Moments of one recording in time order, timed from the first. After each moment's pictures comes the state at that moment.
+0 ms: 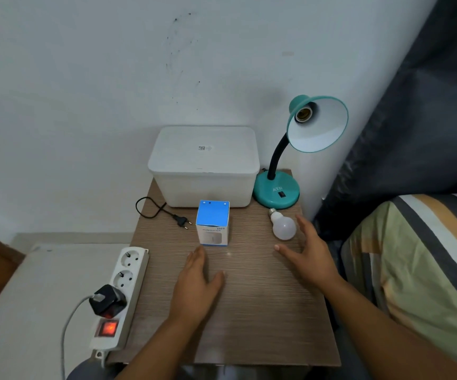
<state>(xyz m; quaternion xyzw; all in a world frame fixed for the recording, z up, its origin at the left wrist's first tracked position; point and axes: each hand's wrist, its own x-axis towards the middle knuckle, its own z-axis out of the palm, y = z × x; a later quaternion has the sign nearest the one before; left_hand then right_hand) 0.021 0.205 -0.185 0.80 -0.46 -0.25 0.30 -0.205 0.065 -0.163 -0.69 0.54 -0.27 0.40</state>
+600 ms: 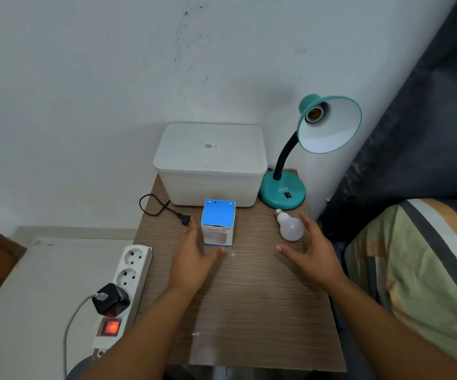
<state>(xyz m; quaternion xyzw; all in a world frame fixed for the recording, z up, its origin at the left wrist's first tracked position) 0.055 0.166 -0.177 0.77 -0.41 -0.27 0.40 -0.198 0.062 -0.153 -0.69 0.54 -0.25 0.41</state>
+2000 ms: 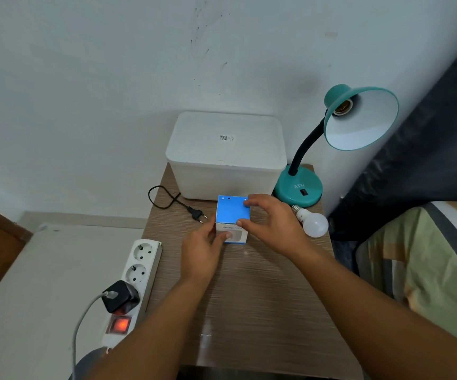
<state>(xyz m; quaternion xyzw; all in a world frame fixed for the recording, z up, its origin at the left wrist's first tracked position) 0.062 0.151 -0.182 0.76 -0.40 -0.25 0.45 -0.084 0.046 -0.121 -0.83 0.41 -0.19 0.32</state>
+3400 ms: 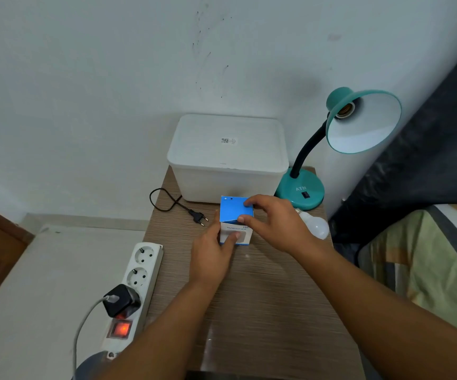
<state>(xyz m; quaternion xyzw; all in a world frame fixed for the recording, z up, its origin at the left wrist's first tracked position) 0.052 0.144 -0.187 0.75 -0.42 -0.23 0.45 -0.081 0.033 -0.119 -0.85 0.40 -0.18 0.28</state>
